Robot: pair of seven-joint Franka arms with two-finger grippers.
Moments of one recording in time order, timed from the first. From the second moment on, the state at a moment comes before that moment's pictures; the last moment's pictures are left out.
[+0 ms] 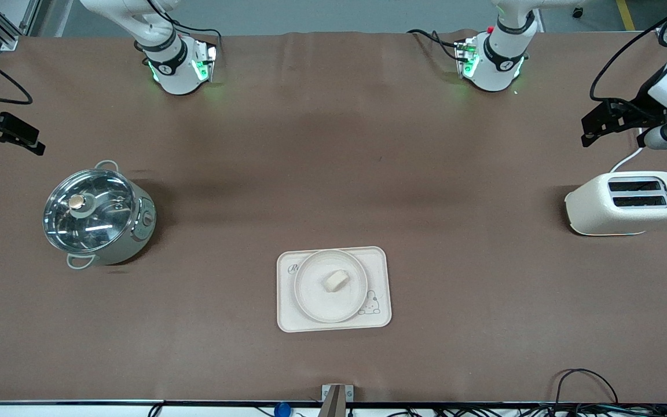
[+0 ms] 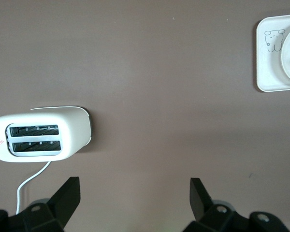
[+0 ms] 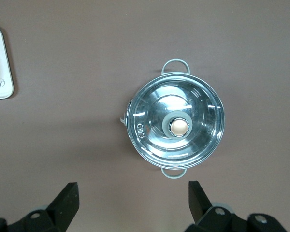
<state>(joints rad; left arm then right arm) 0.01 -0.04 -0.13 -1.57 0.02 1.55 -0.07 0.04 -0.07 -0.12 -1.66 0.01 1.58 -0.03</state>
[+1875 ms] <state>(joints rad) 0.04 0.00 -0.13 -1.57 0.02 1.59 -0.07 0.50 0.87 -0.08 -1.36 0.44 2.34 0.25</state>
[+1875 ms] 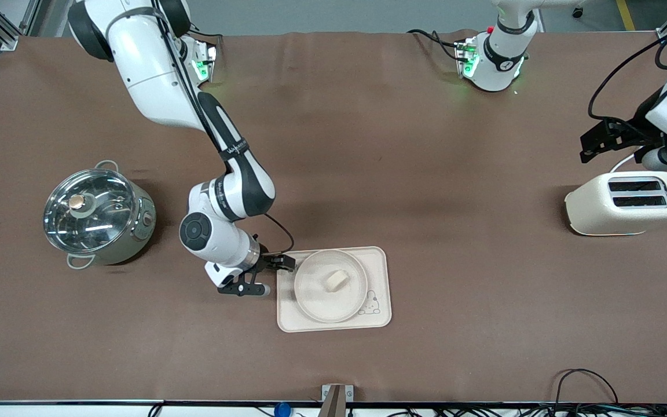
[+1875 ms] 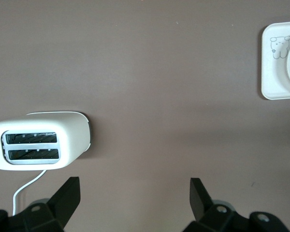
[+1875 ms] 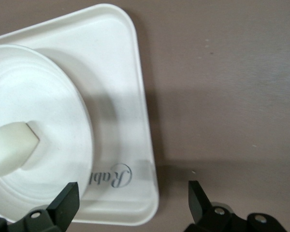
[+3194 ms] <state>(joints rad) 0.04 0.00 -0.13 -1.57 0.02 1.59 -0.07 0.47 0.99 0.00 -1.18 0.53 2.38 0.20</state>
